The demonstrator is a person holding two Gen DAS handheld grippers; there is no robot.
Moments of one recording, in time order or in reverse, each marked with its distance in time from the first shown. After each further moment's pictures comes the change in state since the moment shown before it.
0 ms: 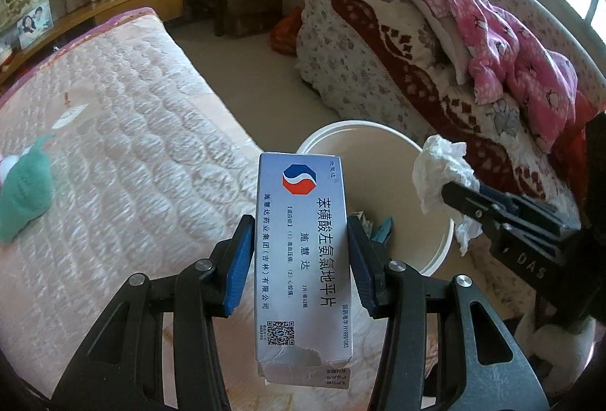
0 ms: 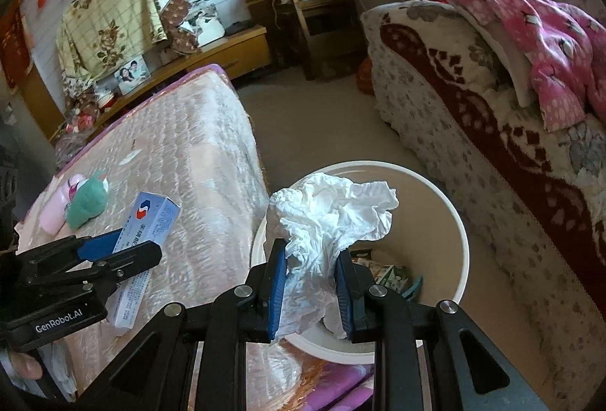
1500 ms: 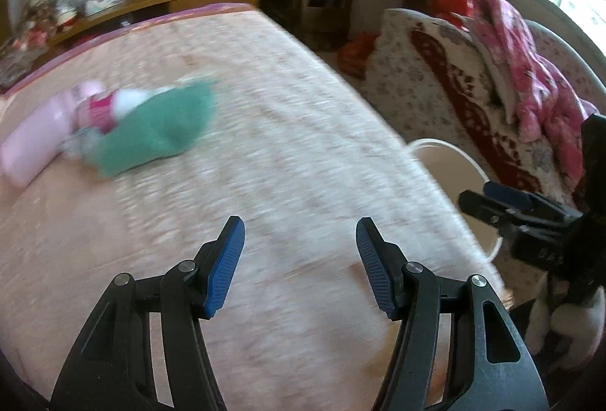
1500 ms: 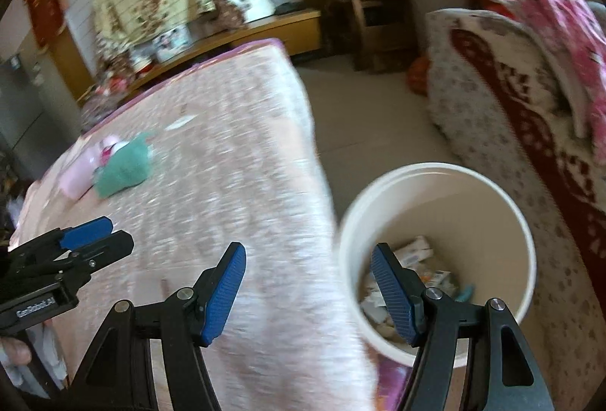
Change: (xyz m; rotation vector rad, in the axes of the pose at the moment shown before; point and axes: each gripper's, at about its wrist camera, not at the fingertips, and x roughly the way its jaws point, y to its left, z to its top) left arm -0.074 0.132 -0.065 -0.166 -0.088 0.145; right arm 0.028 0.110 -0.007 -0.170 0.072 0.123
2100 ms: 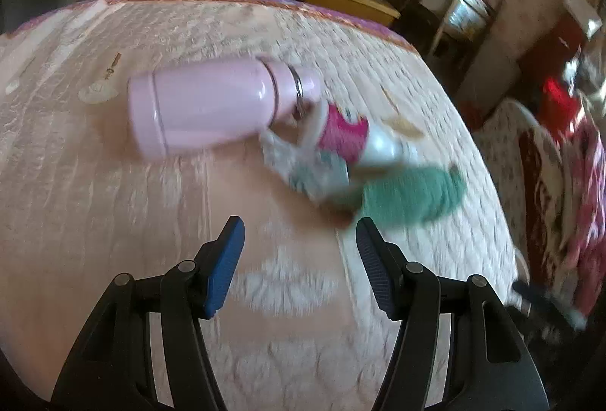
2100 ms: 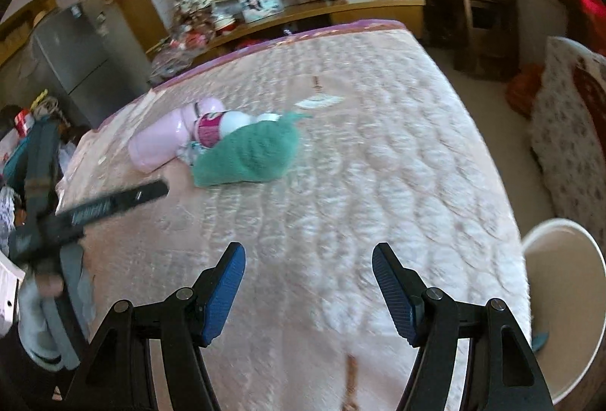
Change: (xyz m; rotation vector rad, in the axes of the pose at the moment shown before) left arm -0.005 0.186 0.027 -0.429 -0.040 0.153; right arm 0.061 0.136 0.036 -0.179 0.080 0.207
